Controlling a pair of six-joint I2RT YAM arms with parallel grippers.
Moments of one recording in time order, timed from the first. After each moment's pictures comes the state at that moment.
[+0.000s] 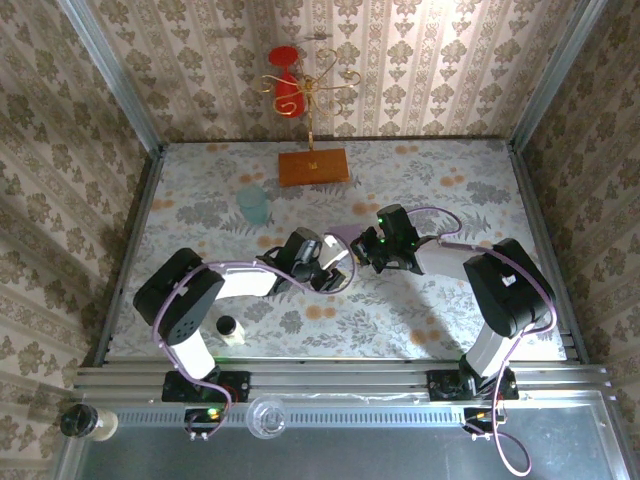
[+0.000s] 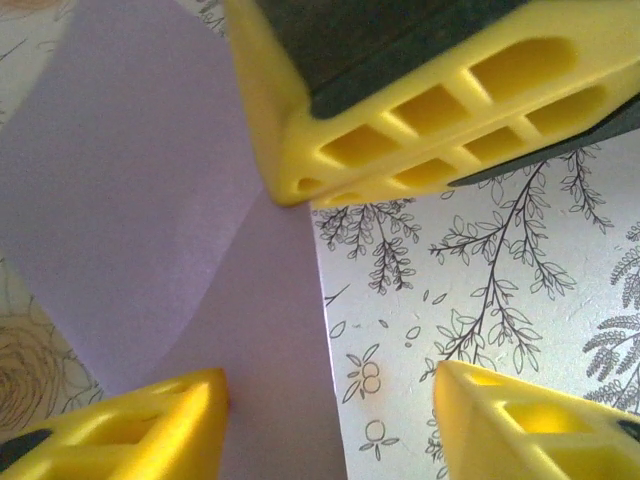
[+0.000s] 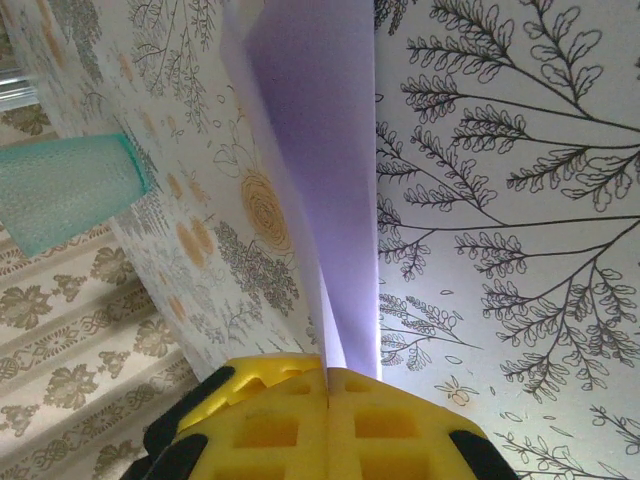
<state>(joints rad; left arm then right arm) -0.80 1.71 0.77 0.19 0.20 0.17 0.46 1.70 0.83 0.09 -0.43 1.34</state>
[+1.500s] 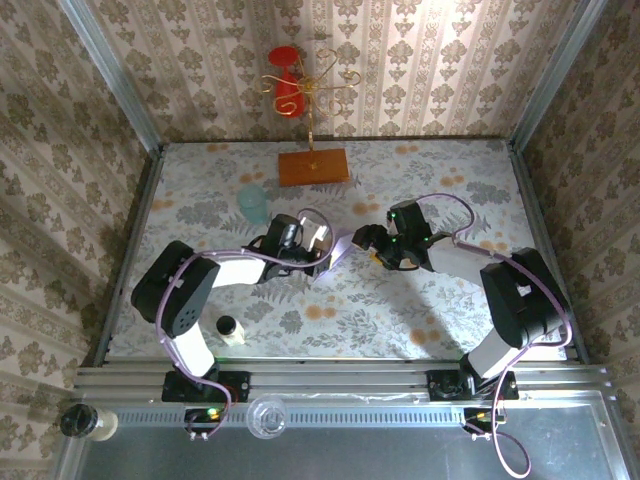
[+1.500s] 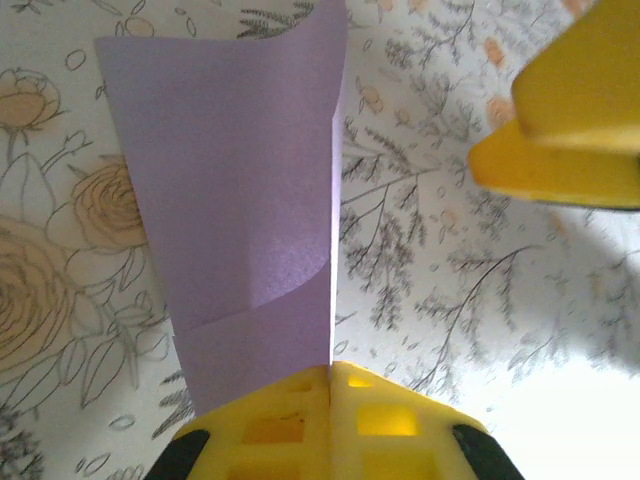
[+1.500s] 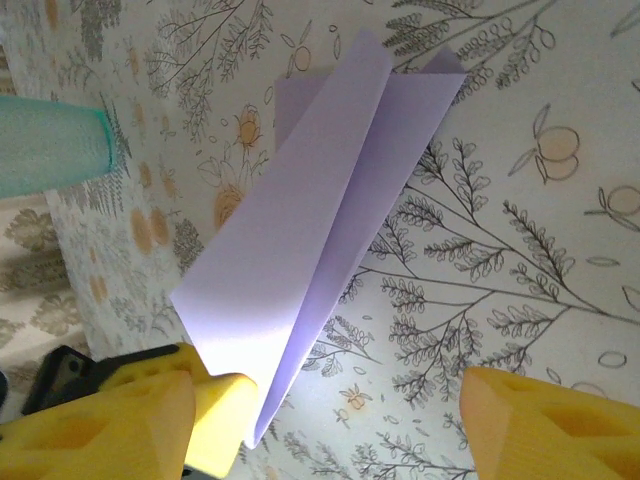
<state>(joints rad) -0.63 1.74 0.79 0.22 0.52 -0.29 0.39 1.62 0.83 -0.05 -0.39 0.94</state>
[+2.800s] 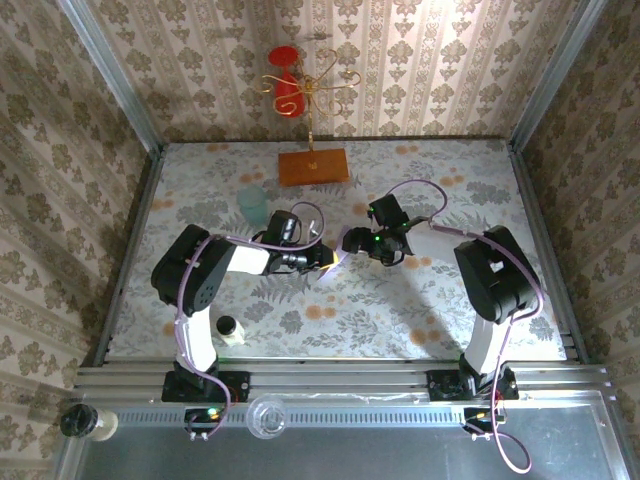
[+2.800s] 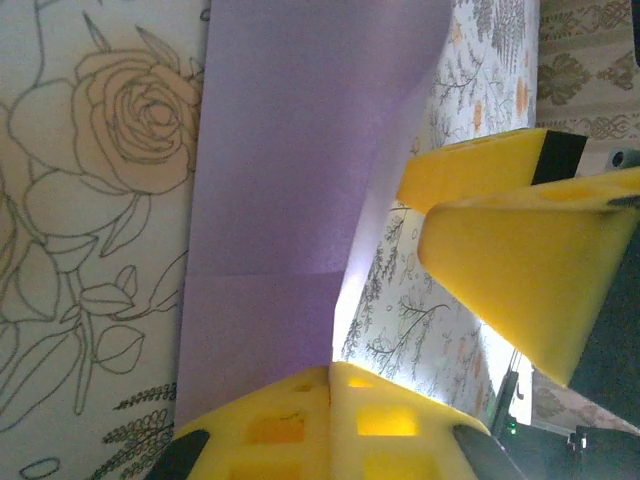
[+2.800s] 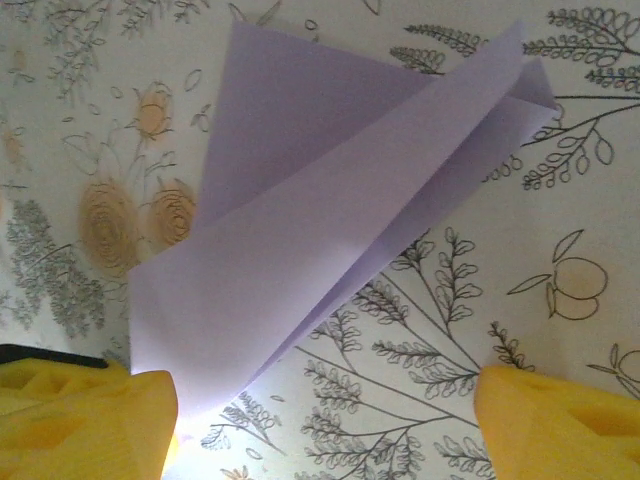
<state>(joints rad) -0.57 1.91 0.84 0.32 0.76 -0.77 0.44 1.82 1.04 -0.25 -0.26 0.65</state>
